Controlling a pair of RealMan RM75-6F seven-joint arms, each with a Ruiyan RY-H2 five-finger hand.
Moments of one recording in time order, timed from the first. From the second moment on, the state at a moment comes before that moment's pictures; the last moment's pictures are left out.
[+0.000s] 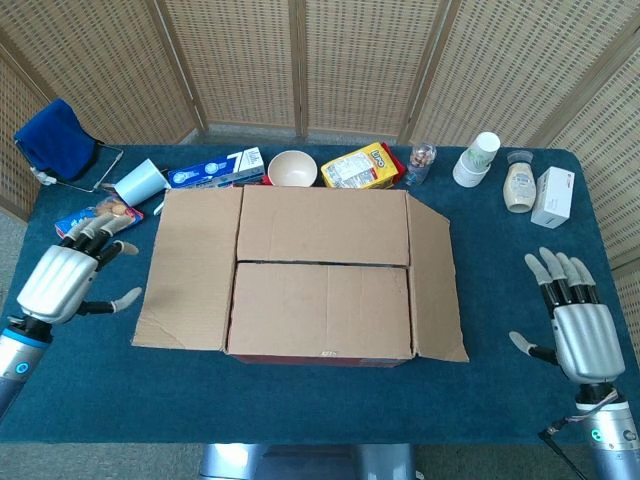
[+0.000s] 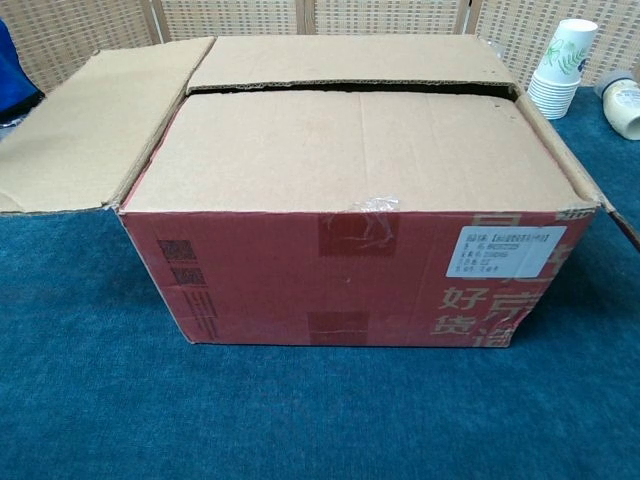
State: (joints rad) left arm -0.44 -0.97 -0.07 -1.70 1.53 1.31 -0.03; right arm 0.15 -1.03 0.14 -1.86 -1.53 1.50 -0.18
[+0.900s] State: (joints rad) left arm -0.25 -0.94 -0.05 -1.79 1.52 1.50 -0.04; right arm 0.45 -0.99 0.26 -2.09 -1.29 1.20 -0.53
